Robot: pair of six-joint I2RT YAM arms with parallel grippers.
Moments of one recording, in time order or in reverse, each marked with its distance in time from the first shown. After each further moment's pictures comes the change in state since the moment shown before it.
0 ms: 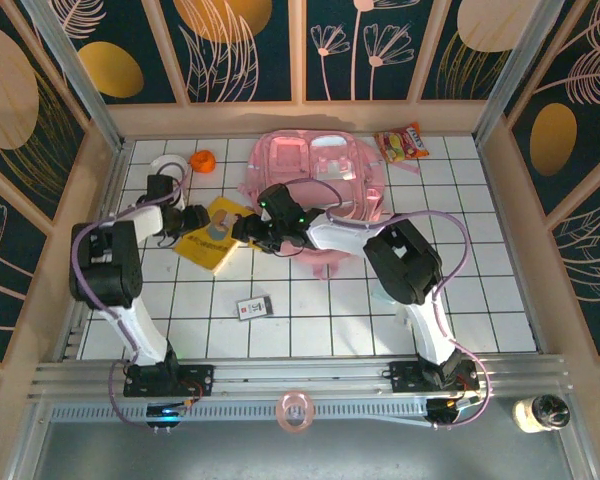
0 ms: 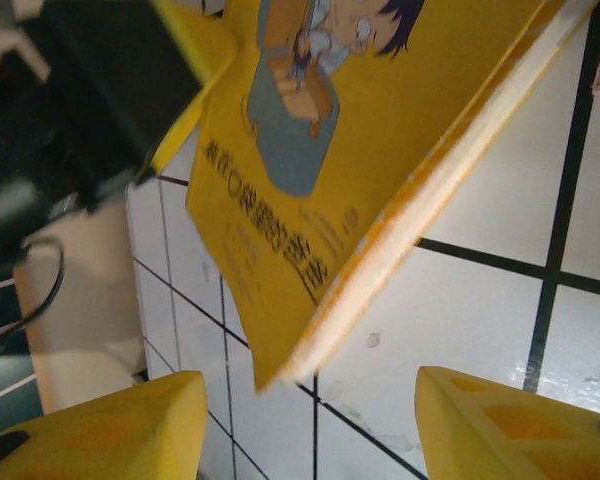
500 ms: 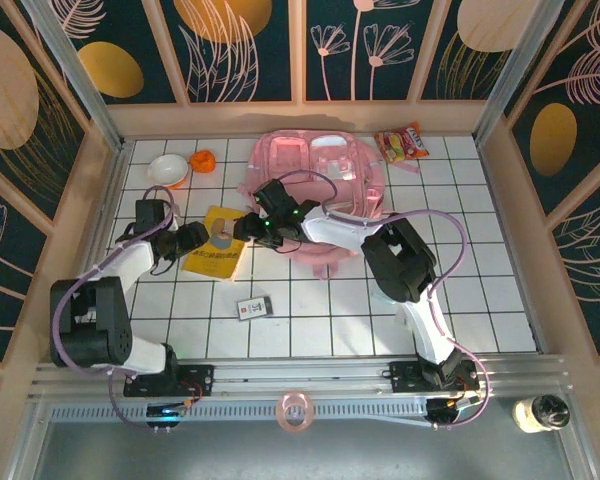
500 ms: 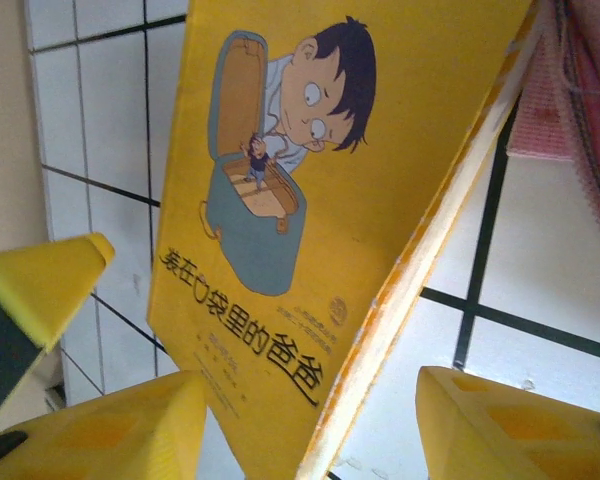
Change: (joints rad) left arm 0.012 -0.326 -0.259 0.005 0.053 -0.099; right arm 0.001 0.040 0.130 -0.216 0.084 -0.152
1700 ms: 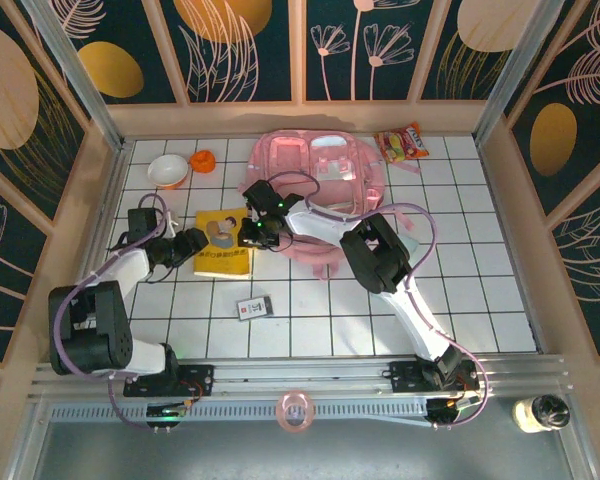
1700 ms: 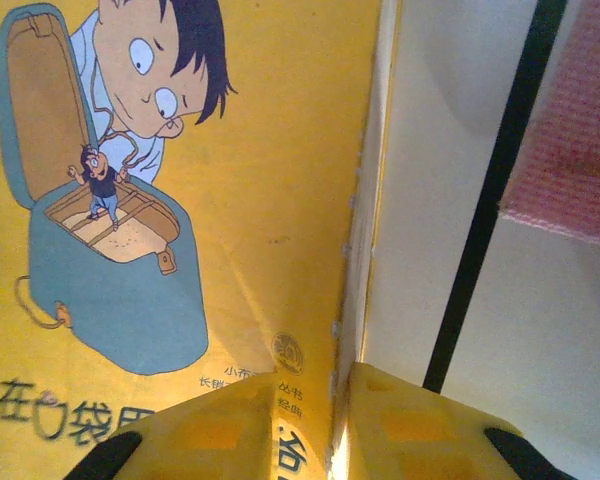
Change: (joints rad) left arm 0.047 -0.074 -0.085 0.037 0.228 -0.048; right arm -0.005 0.224 0.269 -0.222 -0.047 -0.110
